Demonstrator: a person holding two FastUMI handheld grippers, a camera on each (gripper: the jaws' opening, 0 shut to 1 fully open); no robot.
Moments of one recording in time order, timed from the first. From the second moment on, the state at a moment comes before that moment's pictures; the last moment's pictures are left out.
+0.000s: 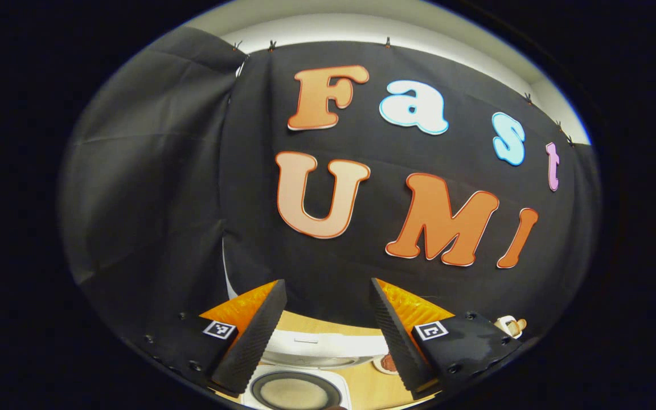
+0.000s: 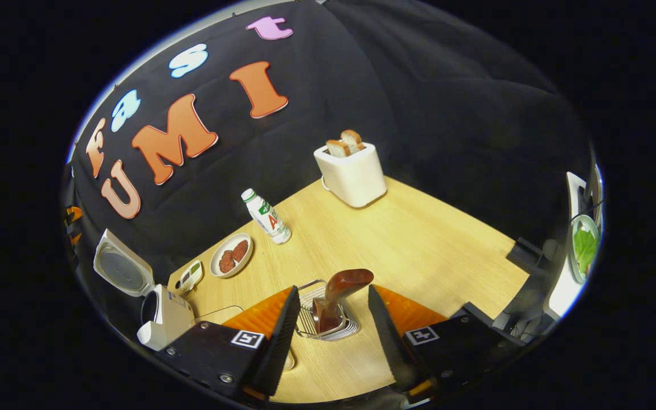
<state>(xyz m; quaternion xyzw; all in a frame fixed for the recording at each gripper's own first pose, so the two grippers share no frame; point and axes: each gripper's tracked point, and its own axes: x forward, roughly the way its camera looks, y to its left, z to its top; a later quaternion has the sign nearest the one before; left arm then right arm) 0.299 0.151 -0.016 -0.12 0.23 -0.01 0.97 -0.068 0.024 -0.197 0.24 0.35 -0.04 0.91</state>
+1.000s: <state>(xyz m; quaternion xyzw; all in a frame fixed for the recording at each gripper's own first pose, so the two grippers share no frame) 0.184 0.133 -0.175 -0.03 0.57 -0.04 0.82 -0.080 0.047 -0.140 0.21 0.31 0.00 0.93</state>
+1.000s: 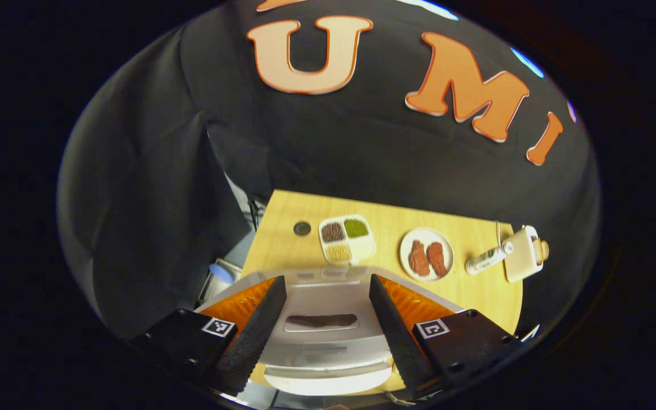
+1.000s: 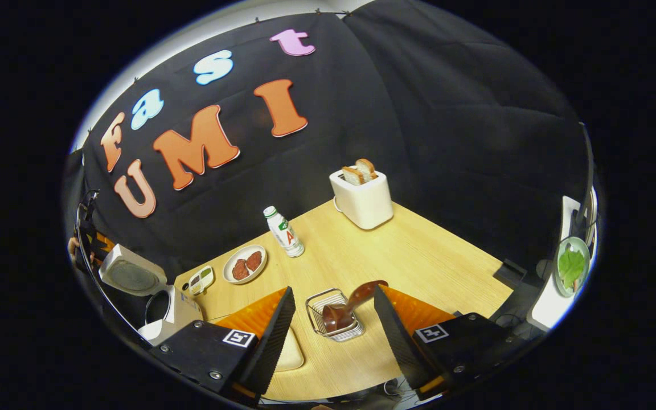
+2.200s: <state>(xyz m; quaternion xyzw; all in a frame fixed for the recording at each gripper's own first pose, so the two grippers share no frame) 0.058 0.116 -0.282 -0.03 0.64 0.00 0.77 -0.018 0.085 -0.092 0.18 0.25 0.13 0.94</state>
